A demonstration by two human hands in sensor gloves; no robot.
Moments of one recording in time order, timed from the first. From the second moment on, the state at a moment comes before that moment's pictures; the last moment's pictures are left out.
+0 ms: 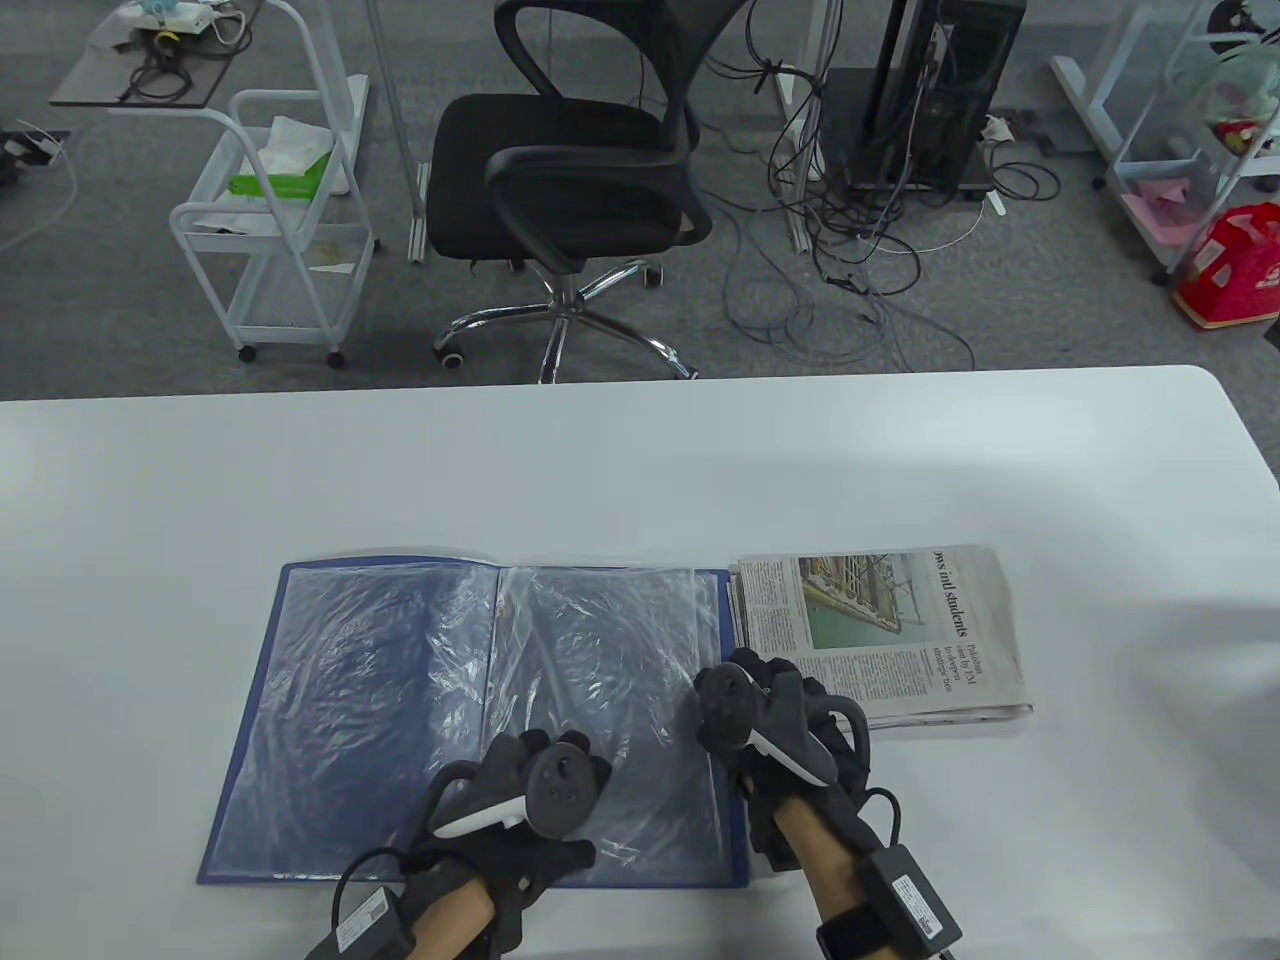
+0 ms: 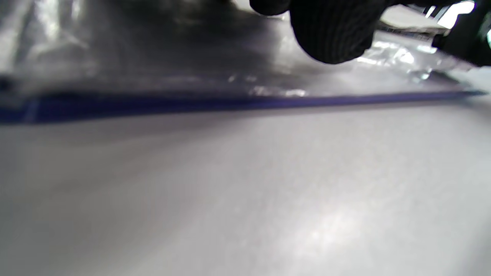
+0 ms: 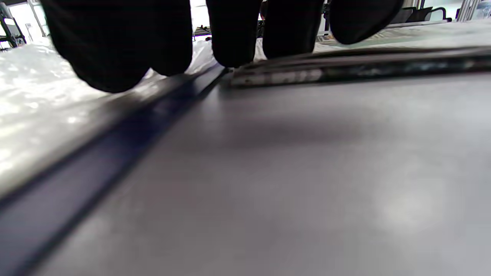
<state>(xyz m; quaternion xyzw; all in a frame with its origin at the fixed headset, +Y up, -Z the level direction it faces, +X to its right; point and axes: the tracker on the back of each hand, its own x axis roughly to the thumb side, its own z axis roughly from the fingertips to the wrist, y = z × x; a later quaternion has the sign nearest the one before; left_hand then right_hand) -0.117 -0.775 -0.213 -0.27 -0.22 0.10 0.93 0.102 -0.769 -0.283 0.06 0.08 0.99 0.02</state>
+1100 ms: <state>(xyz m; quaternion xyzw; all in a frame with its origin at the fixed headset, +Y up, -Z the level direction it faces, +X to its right) -0.352 -0.787 -0.242 -0.17 0.27 0.30 0.90 0.101 -0.769 -0.283 0.06 0.08 1.00 0.01</state>
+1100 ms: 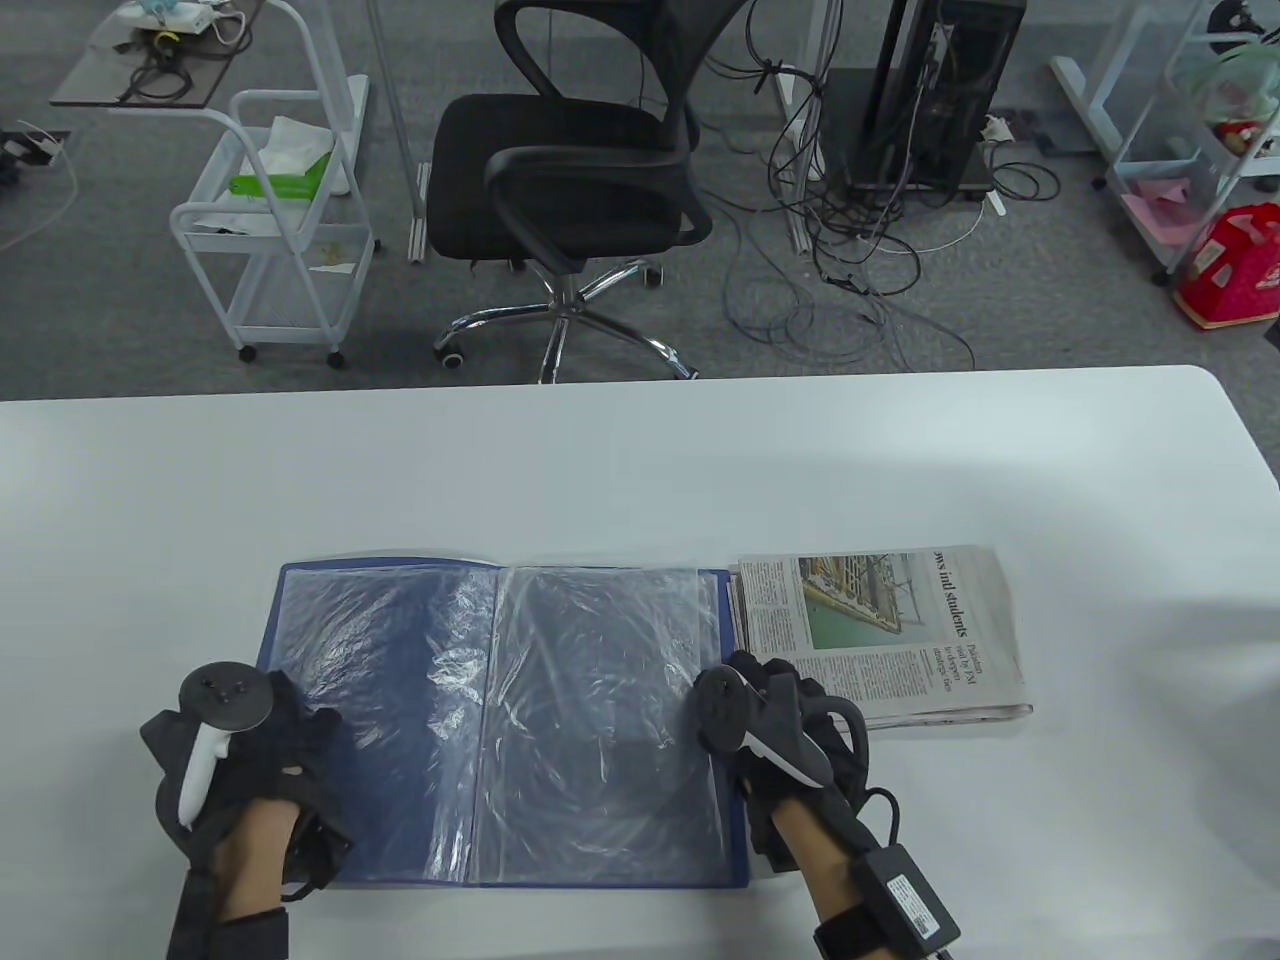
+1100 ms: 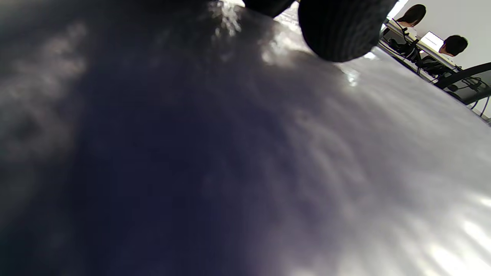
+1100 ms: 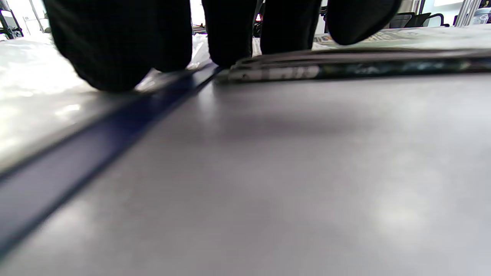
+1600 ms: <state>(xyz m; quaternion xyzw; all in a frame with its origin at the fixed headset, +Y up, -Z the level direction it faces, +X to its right) -0.351 -0.769 -0.234 -0.14 0.19 0.52 0.82 0.099 -0.768 -0.283 0.06 0.08 0.99 0.00</state>
